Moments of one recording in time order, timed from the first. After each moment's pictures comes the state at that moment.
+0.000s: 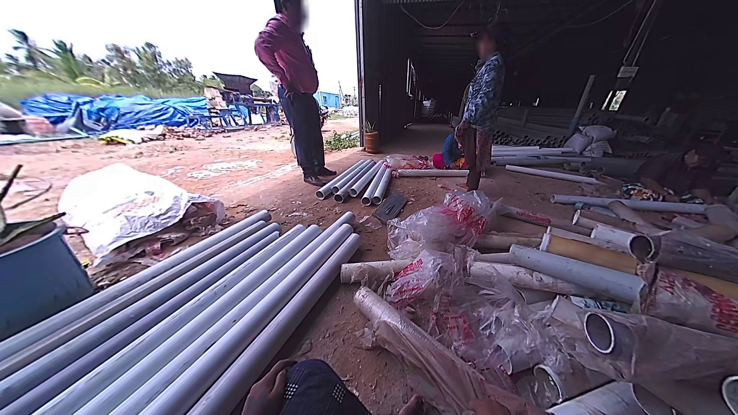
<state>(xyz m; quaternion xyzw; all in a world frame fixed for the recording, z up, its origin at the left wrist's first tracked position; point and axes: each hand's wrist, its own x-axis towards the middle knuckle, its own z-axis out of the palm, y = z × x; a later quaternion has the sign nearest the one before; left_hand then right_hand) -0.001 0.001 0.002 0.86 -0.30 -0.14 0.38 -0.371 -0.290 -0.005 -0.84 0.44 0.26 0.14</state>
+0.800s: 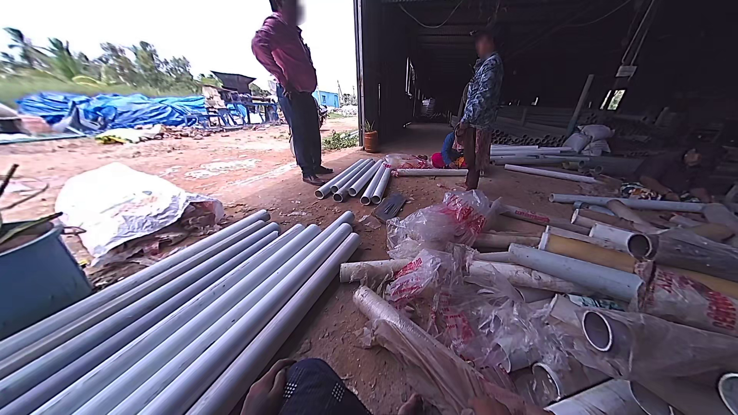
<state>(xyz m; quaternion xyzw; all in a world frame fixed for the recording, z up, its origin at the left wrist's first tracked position) -0.018 0.002 0.018 0.86 -0.33 -0.09 0.38 -0.371 -0.287 -0.002 -0.84 0.44 0.27 0.14</state>
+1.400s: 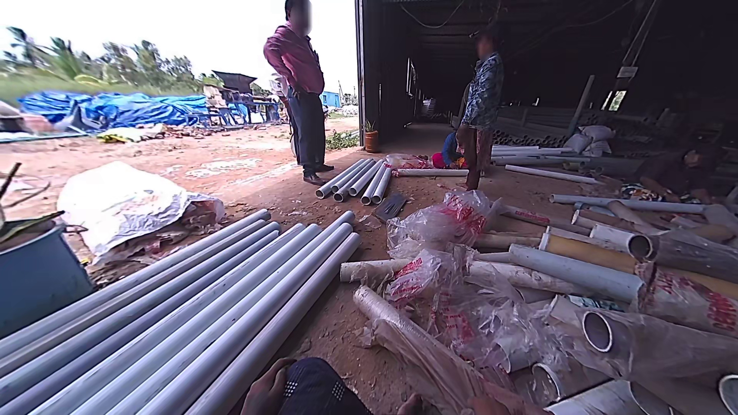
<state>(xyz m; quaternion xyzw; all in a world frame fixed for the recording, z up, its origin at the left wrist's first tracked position) -0.128 -0.009 0.201 0.90 -0.22 -0.19 0.34 -0.371 -0.285 0.003 -0.85 0.44 0.26 0.15</state>
